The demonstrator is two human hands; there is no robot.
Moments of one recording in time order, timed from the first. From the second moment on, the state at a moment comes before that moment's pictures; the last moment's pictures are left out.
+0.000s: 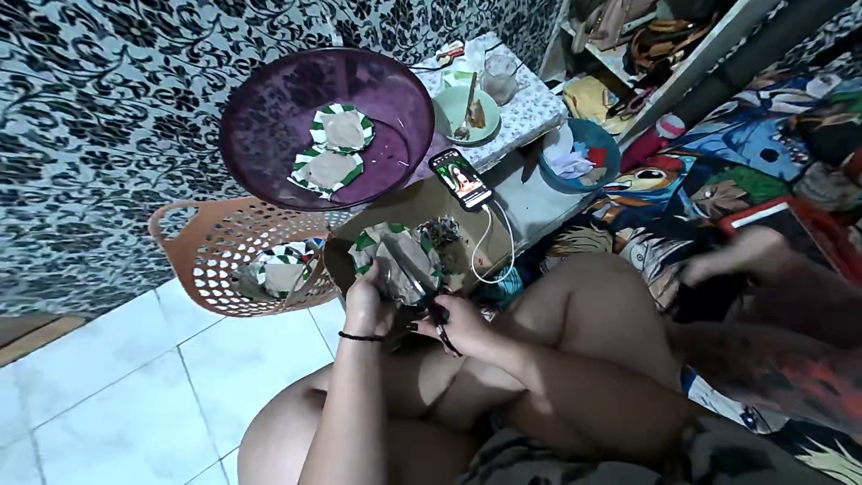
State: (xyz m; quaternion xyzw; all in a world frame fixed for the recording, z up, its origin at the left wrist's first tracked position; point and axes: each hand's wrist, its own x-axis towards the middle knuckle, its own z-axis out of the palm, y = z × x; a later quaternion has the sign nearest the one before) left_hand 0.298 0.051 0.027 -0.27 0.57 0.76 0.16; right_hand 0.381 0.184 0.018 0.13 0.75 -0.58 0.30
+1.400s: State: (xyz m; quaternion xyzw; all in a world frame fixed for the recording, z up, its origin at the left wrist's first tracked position) left_hand 0.286 0.046 0.011 -0.17 0.45 0.87 0.09; right_hand 0.393 0.182 0.028 0.14 0.71 -0.60 0.33
